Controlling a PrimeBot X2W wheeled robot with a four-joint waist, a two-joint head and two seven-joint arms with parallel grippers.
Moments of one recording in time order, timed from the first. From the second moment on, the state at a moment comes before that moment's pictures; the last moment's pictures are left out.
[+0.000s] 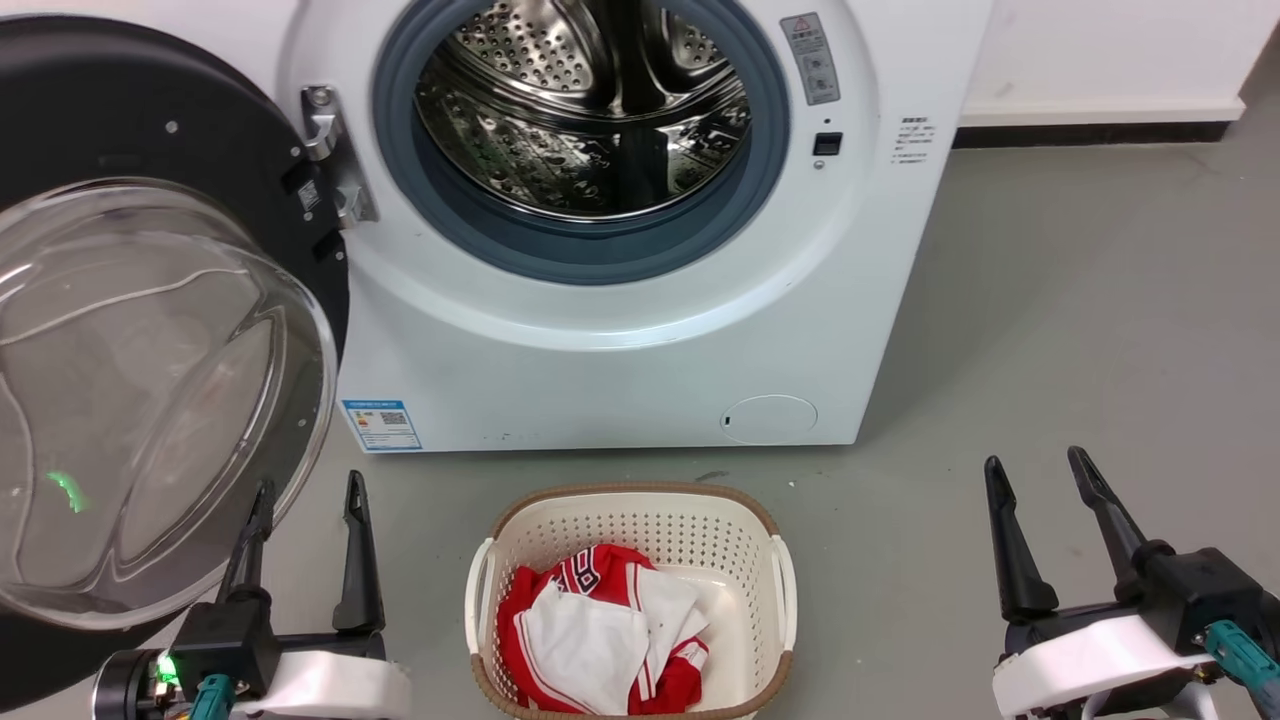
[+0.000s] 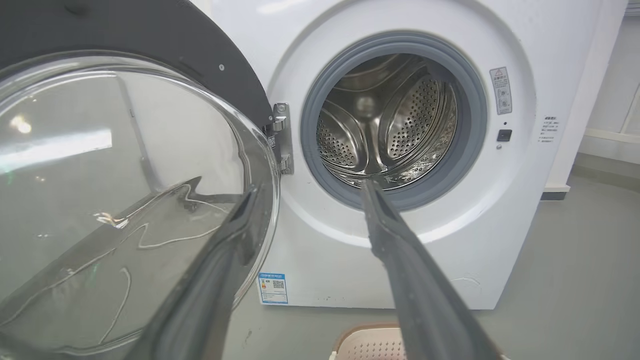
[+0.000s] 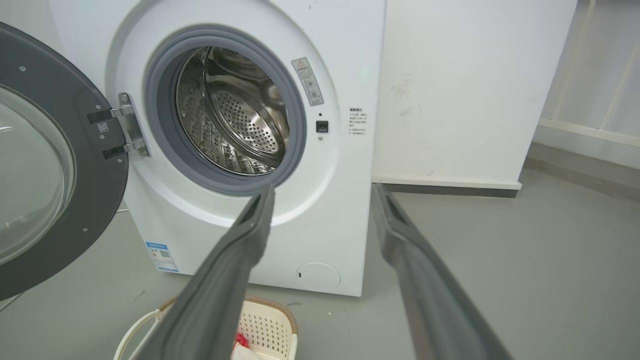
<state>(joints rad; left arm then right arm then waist) 0.05 0.12 0.01 0.00 -0.11 0.05 -0.26 0.04 -0.05 0.00 -0.02 0.07 0.13 -0.16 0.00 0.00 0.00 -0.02</state>
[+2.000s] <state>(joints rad) 0.02 0.08 0.02 0.12 -0.60 -0.01 -0.13 0.02 -0.07 0.01 0.10 0.61 0.13 -0.10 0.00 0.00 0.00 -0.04</state>
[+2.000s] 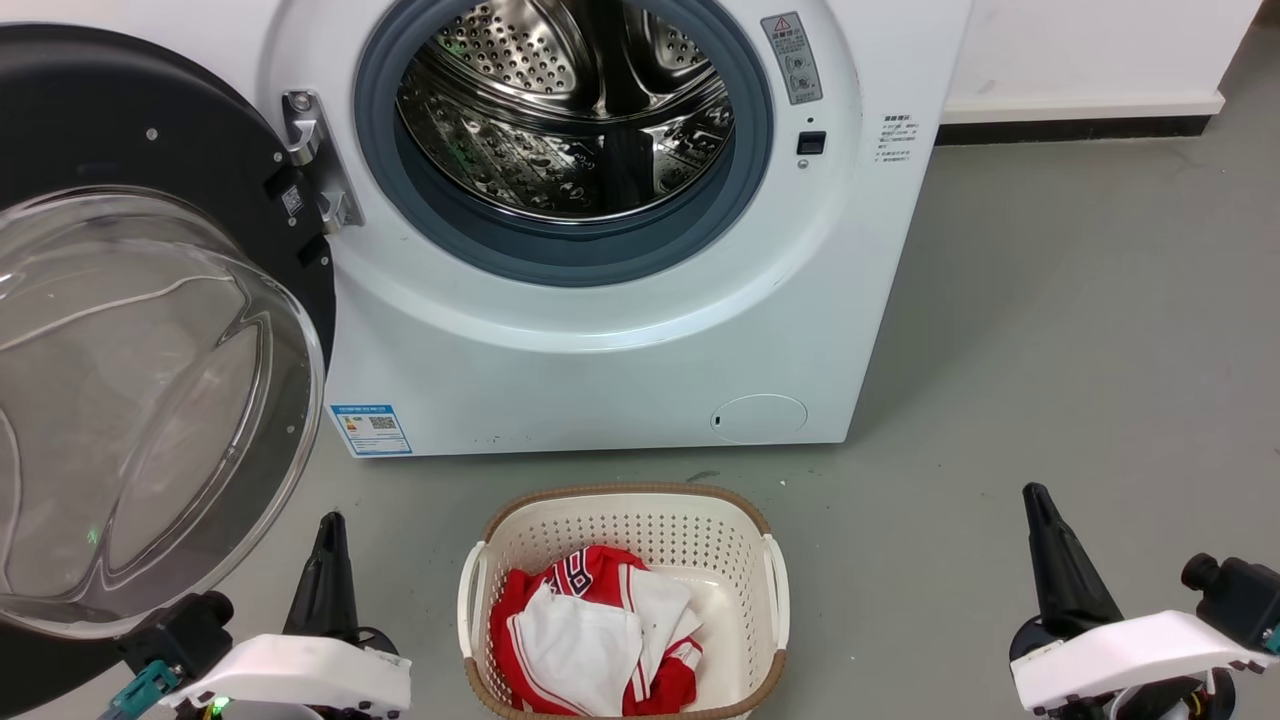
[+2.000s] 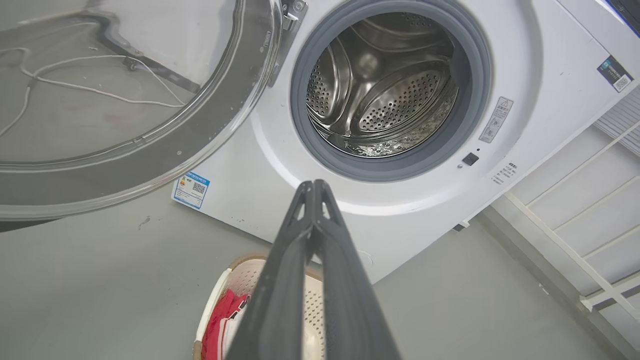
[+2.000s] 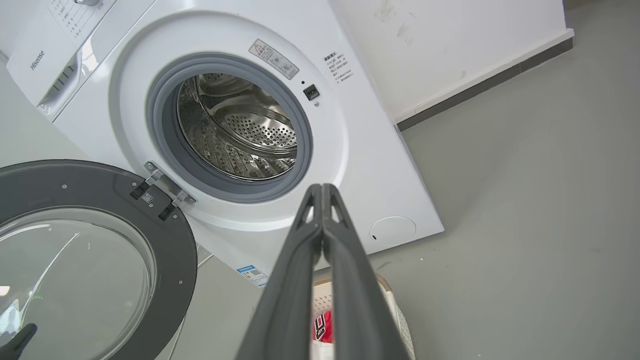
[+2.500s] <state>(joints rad) -0.01 0.07 0.05 0.15 -0.85 -0.04 -0.07 0.00 -0.08 0.00 0.13 0.87 0.13 -0.06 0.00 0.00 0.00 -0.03</state>
